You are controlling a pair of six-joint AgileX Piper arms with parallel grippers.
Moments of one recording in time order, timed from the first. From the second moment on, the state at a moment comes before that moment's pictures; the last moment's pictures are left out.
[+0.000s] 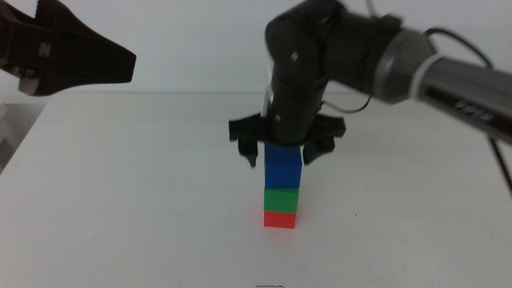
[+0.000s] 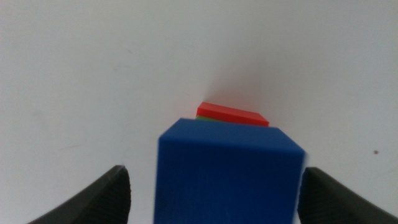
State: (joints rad) left arm -0.04 1.05 -1.33 -0.67 1.16 0.57; right arm 0.73 2.00 -1.88 -0.10 1.22 0.67
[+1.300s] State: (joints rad) left arm -0.04 1.05 -1.33 -0.67 1.16 0.57; right arm 0.05 1.04 -1.43 0.11 1.09 0.02
